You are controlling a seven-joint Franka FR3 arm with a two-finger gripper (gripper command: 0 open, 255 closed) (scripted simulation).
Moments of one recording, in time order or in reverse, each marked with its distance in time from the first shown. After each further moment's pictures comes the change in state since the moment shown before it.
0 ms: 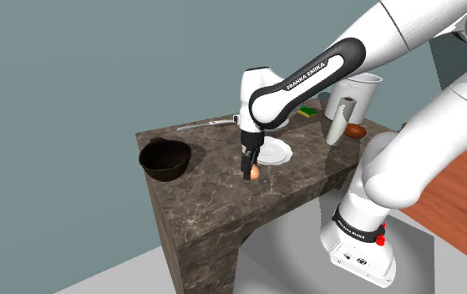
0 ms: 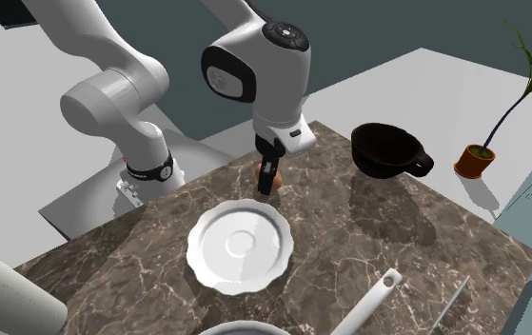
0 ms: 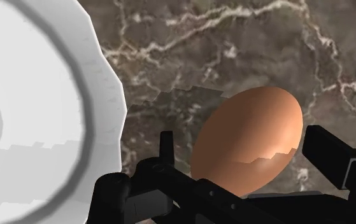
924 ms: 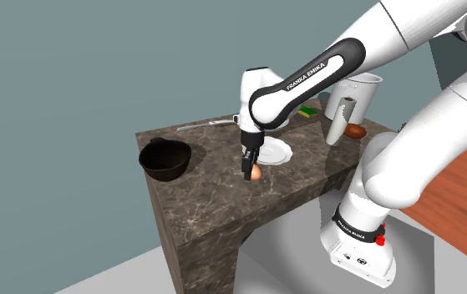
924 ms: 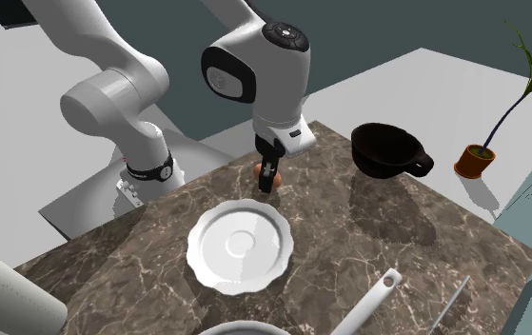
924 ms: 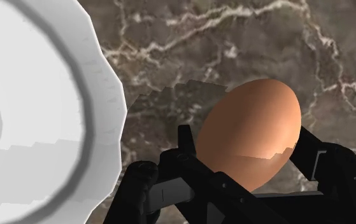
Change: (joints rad) arm 0.000 0.001 0.000 -0.001 0.000 0.002 0.000
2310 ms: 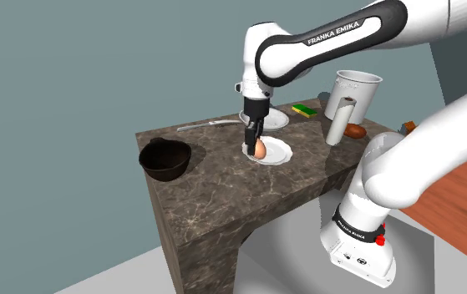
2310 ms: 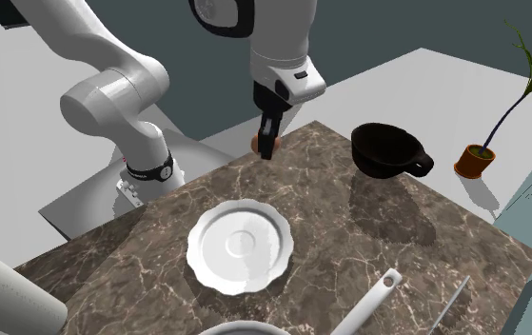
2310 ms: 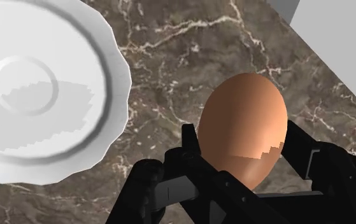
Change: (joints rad) arm -0.009 -0.169 -0.009 0.154 -0.025 -0.322 0.031
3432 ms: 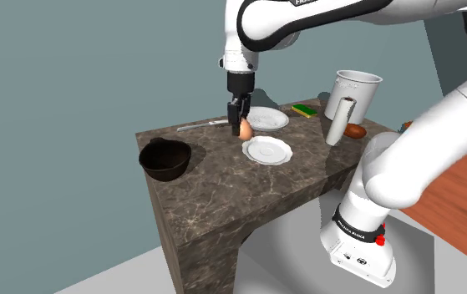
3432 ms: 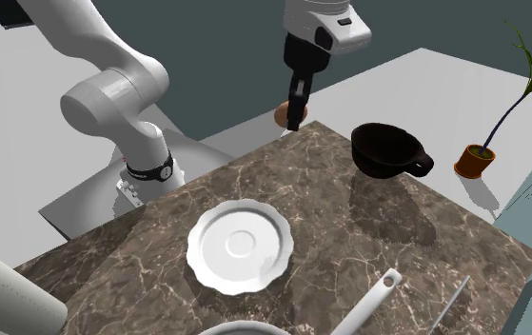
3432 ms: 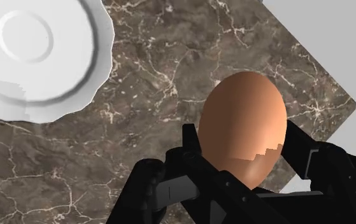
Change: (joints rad) arm 0.016 0.105 0.035 0.261 0.007 -0.150 0.066
